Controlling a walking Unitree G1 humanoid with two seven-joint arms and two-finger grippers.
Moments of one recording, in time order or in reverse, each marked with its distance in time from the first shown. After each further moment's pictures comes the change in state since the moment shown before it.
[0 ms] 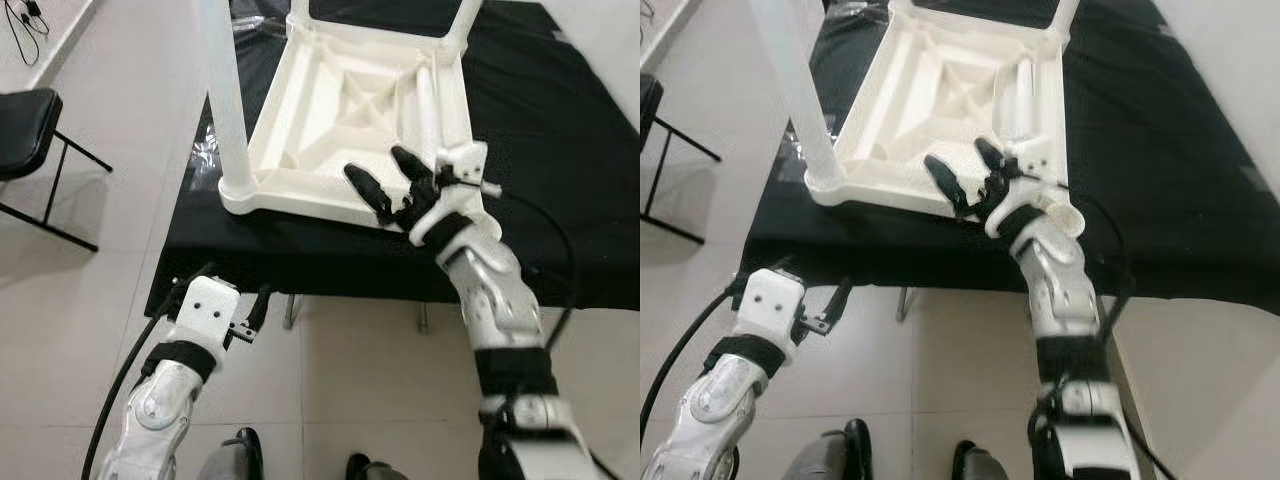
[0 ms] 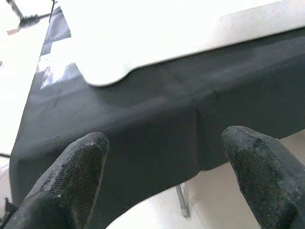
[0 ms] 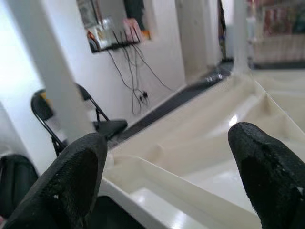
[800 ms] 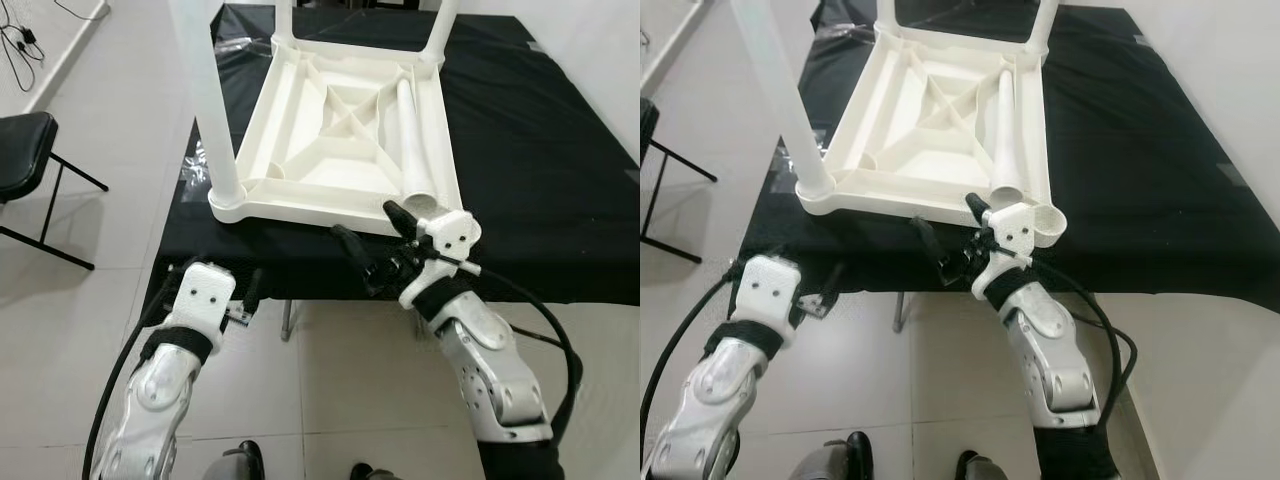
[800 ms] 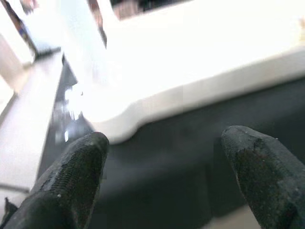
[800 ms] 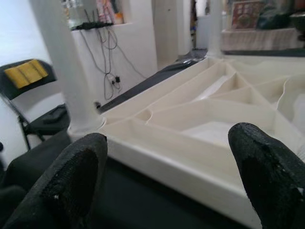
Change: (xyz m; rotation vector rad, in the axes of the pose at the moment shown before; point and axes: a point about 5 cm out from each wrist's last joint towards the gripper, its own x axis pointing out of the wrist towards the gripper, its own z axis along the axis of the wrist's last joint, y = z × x) left arm 0.022 0.011 0.015 0.009 -0.091 0.037; right arm -0.025 0.033 -0.031 -0.079 0.132 -0.118
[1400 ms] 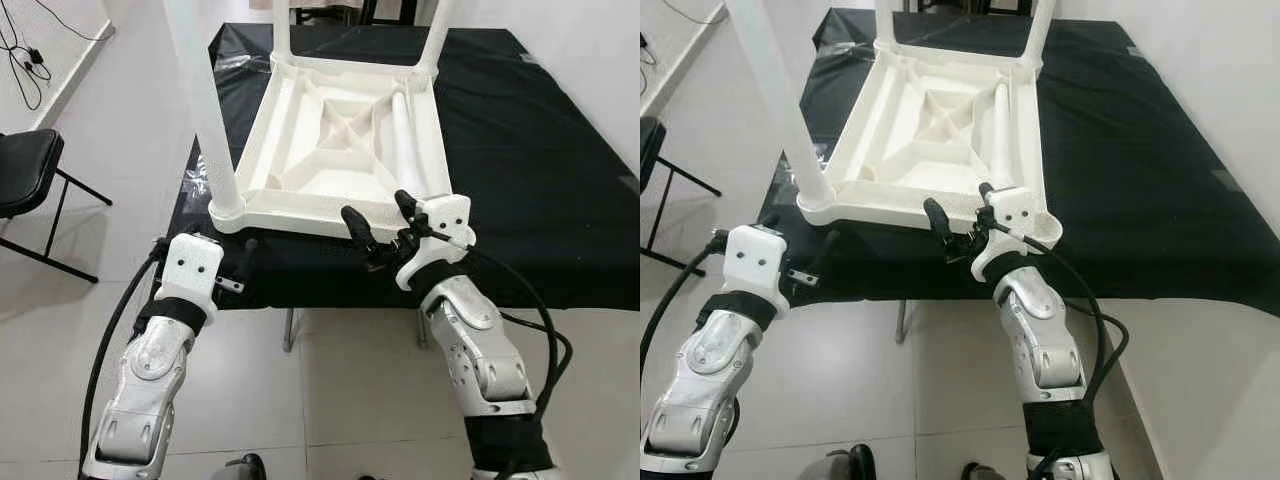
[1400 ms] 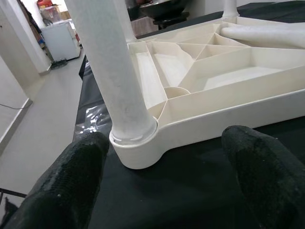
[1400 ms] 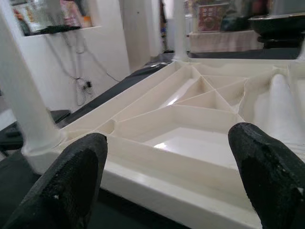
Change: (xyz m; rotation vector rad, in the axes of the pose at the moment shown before) left arm 0.007 0.016 0.000 -0.033 -0.005 0.060; right arm 0.012 -0.010 -0.004 -0.001 0.027 -0.137
